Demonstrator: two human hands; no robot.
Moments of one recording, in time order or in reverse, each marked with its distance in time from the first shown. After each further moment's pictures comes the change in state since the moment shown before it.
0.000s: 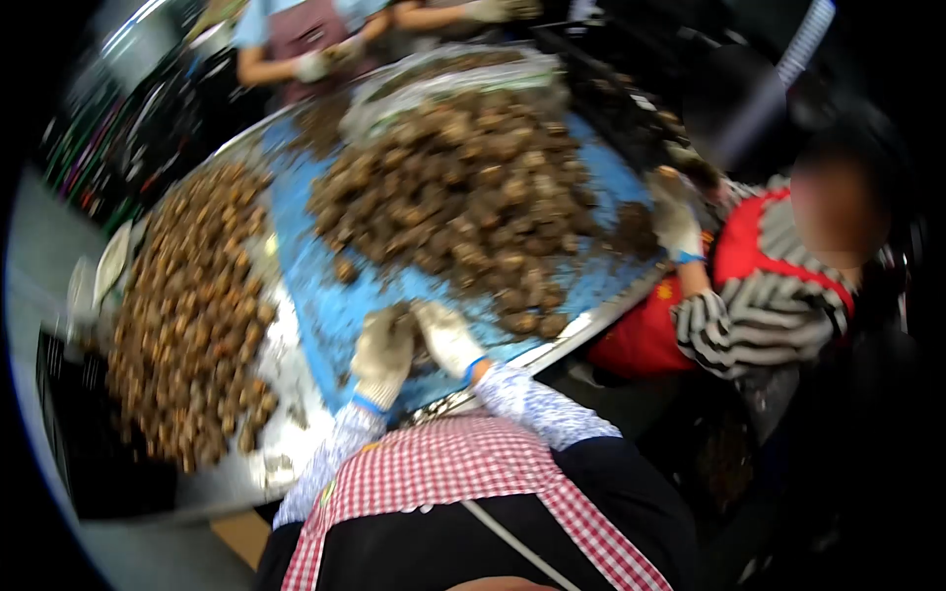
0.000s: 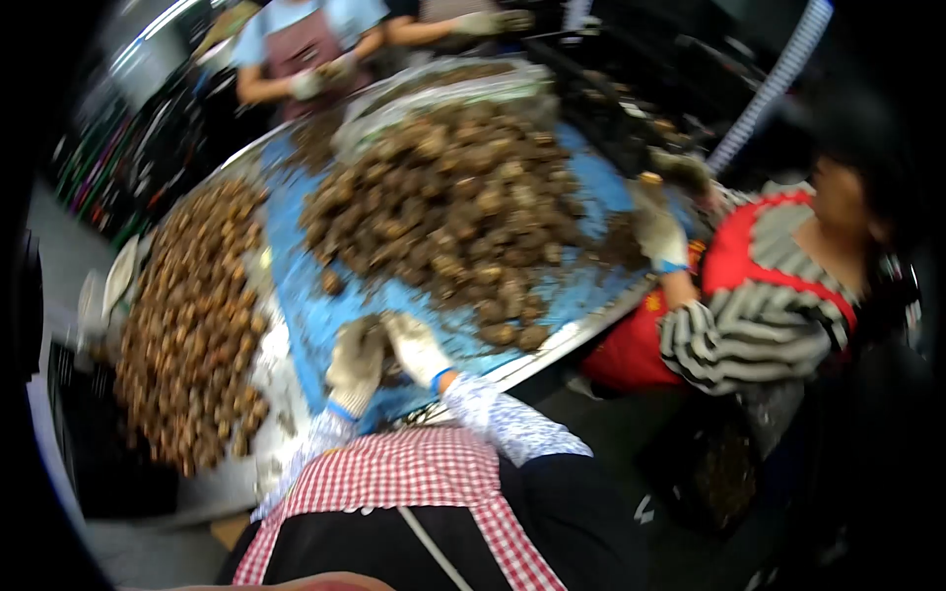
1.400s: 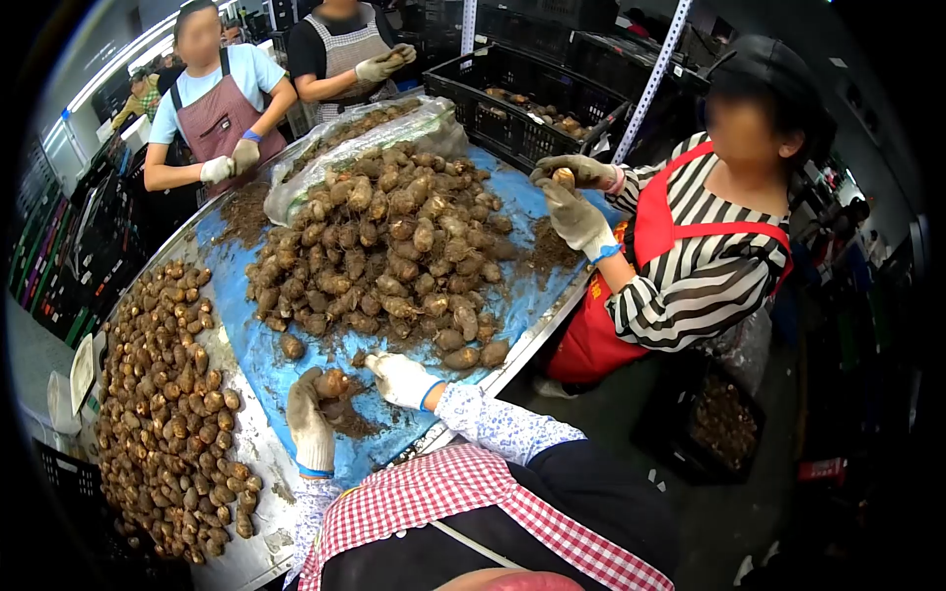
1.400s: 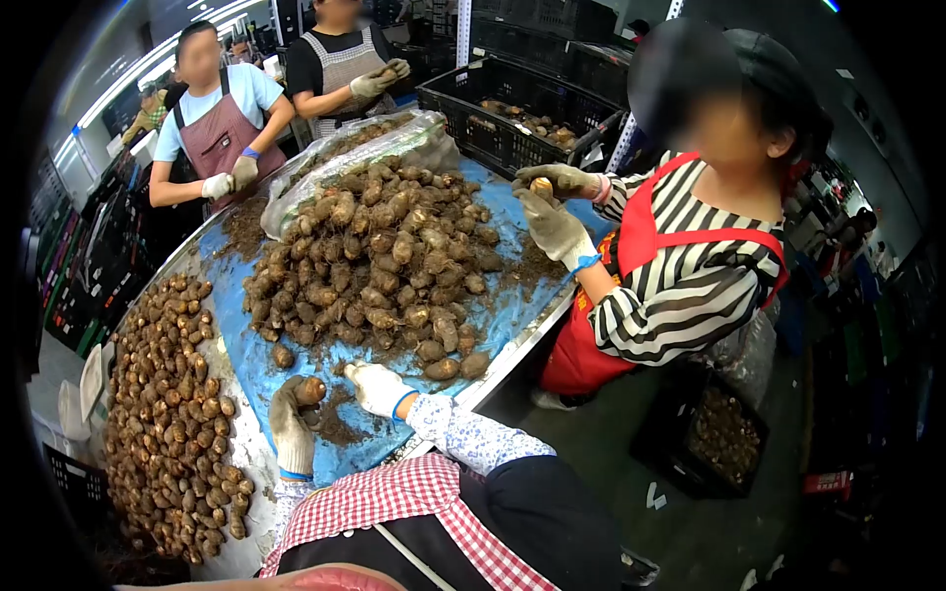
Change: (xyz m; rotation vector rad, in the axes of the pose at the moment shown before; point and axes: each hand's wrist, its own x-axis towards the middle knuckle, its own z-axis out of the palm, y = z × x) left_hand 0.002 -0.023 -0.032 -0.979 -0.064 -0.382; right_hand 0.016 0.038 -0.009 -0.640 0.084 -0.359
